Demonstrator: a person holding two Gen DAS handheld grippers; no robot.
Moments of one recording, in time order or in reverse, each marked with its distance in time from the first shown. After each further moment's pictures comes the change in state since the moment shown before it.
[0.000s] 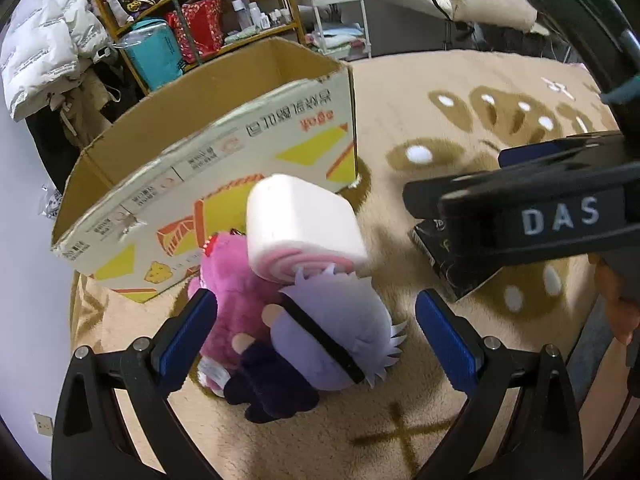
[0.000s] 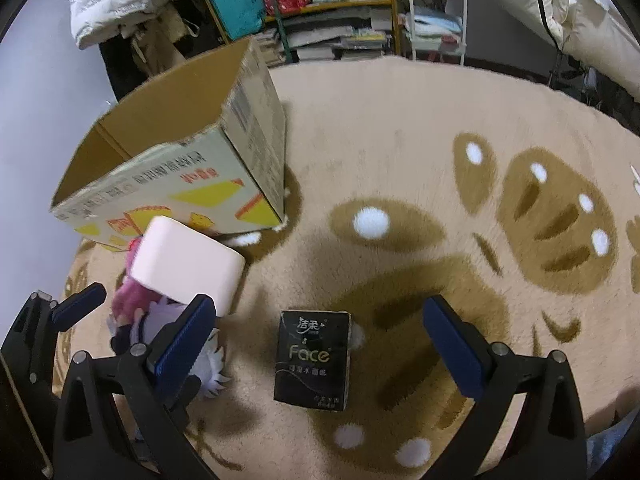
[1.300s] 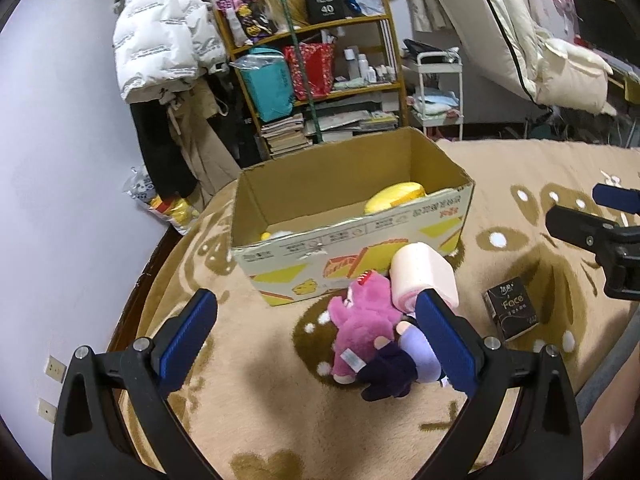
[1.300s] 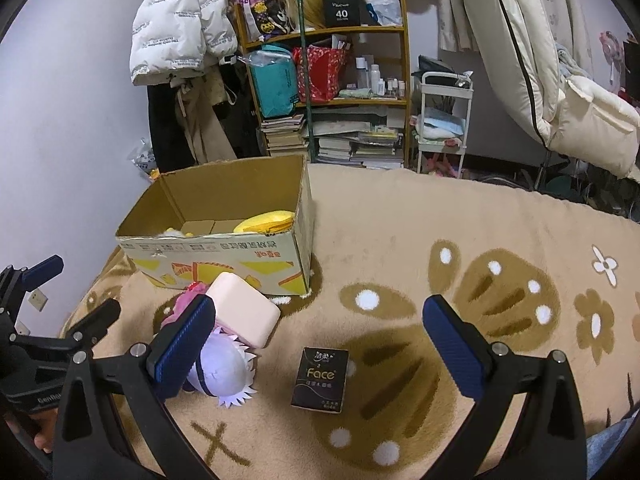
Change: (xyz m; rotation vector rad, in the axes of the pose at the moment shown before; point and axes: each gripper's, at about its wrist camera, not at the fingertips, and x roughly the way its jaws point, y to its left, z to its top) left arm -0.101 0.068 -0.010 -0.223 -0.177 0.239; right arm -0.104 0.027 -0.011 -0.139 -0.327 -0.016
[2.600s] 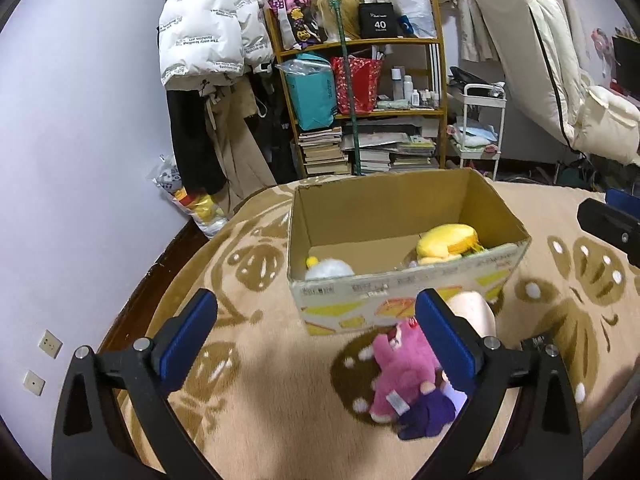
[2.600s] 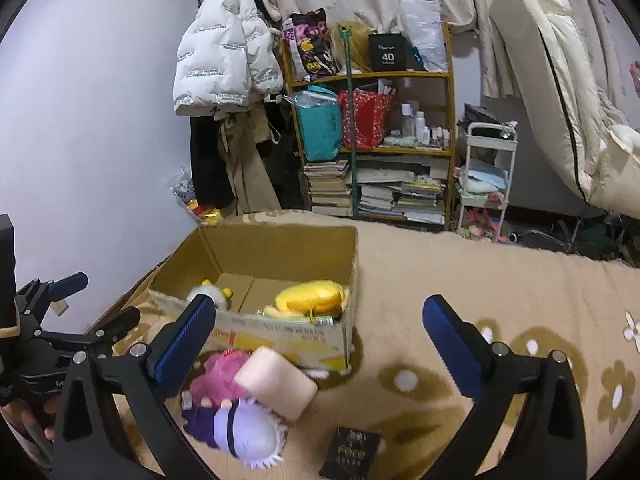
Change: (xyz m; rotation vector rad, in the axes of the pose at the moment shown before) left arm 0.011 0.050 0.015 -0.149 -0.047 0.073; right arm 0.008 0.022 0.041 -0.081 -0.152 0.136
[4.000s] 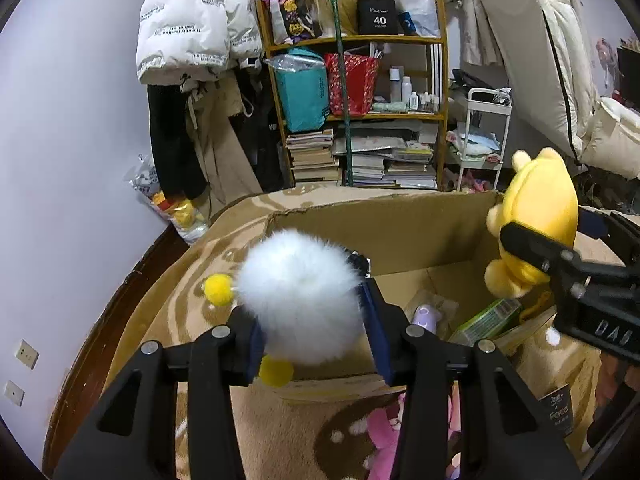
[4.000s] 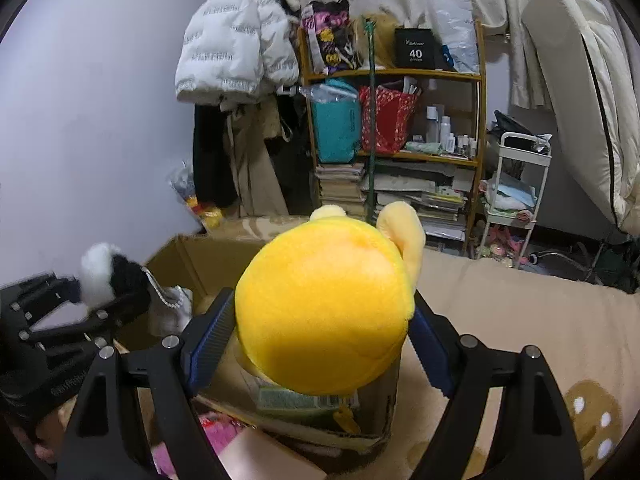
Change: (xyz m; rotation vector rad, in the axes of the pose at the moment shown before) left arm 0.093 -0.006 0.038 -0.032 -0.003 -0.045; right arm 0.112 0.016 0.021 -0.088 -0.002 0.019
